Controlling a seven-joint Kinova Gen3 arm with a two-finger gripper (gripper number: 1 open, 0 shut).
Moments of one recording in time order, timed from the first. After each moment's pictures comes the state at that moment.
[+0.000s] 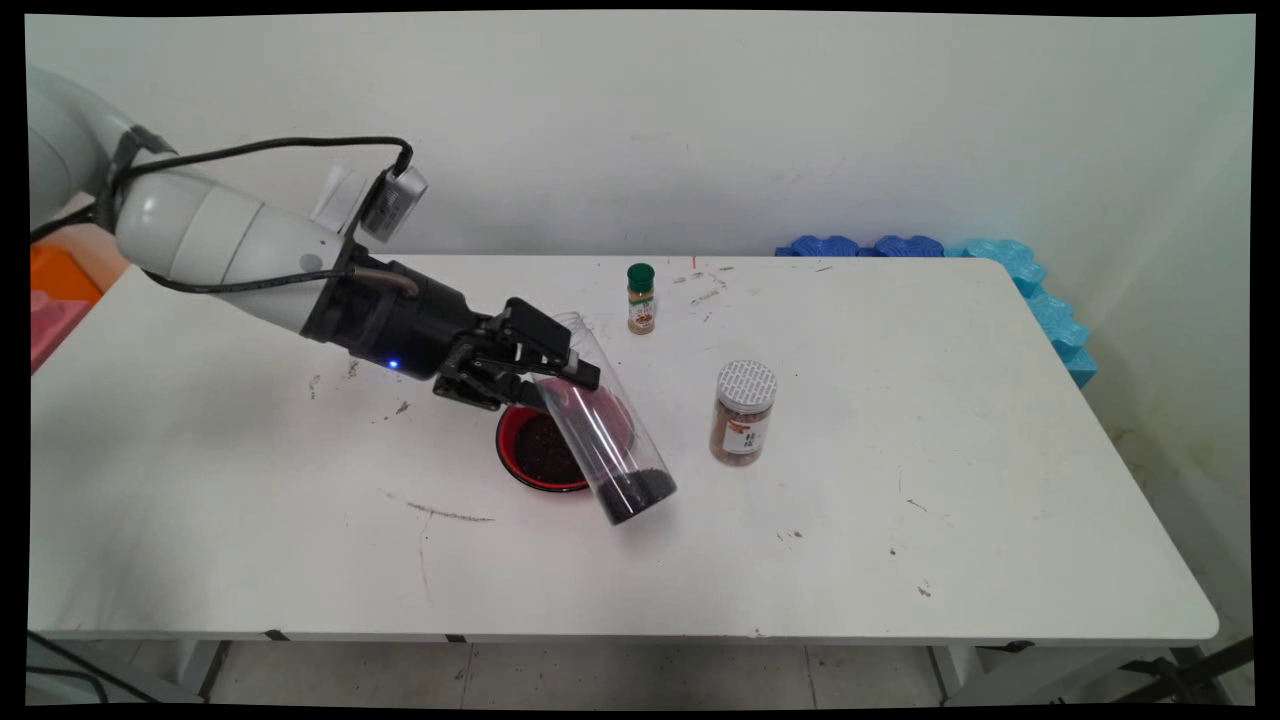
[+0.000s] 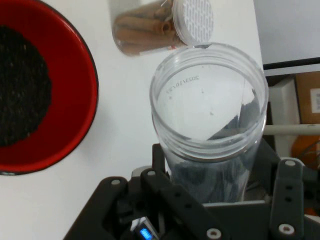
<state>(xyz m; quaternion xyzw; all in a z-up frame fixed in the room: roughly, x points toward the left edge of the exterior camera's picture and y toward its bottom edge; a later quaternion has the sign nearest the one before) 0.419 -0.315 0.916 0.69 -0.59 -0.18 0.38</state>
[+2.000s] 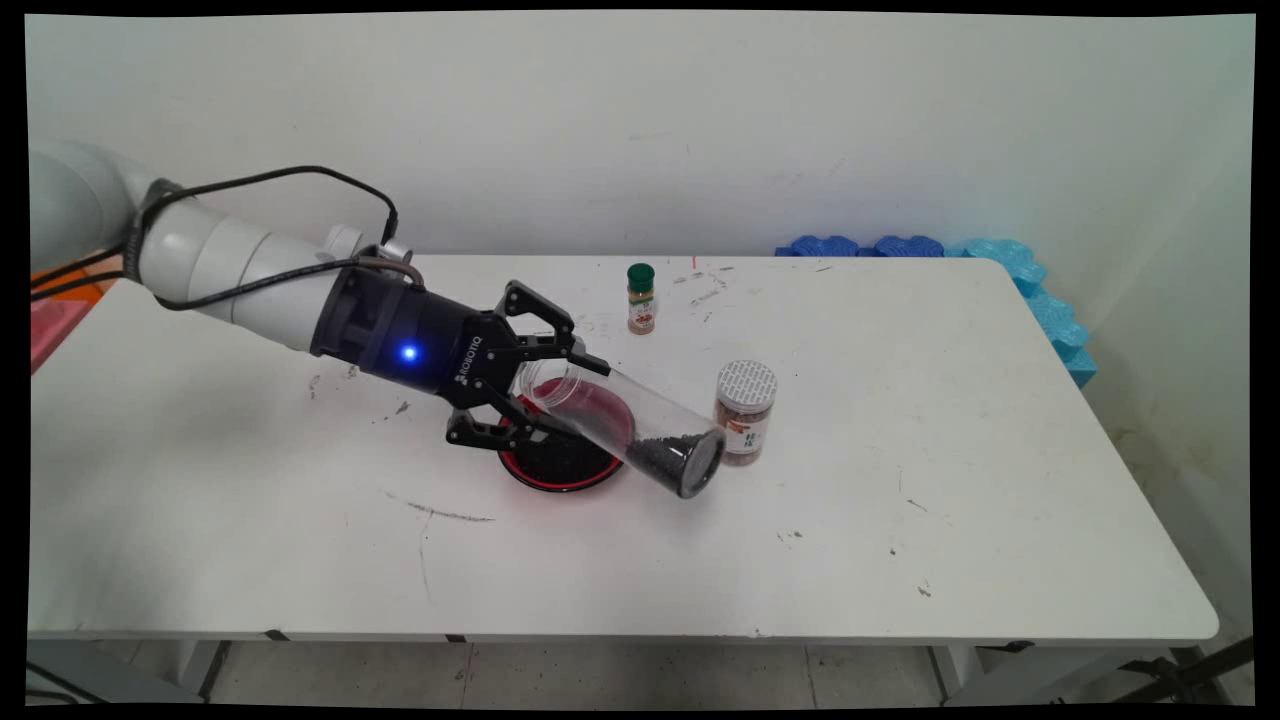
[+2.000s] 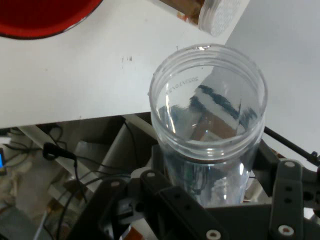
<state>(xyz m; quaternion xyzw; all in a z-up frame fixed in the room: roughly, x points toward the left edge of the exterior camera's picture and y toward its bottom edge) 0.432 -0.319 0.884 0.82 -0.31 -0.38 0.31</state>
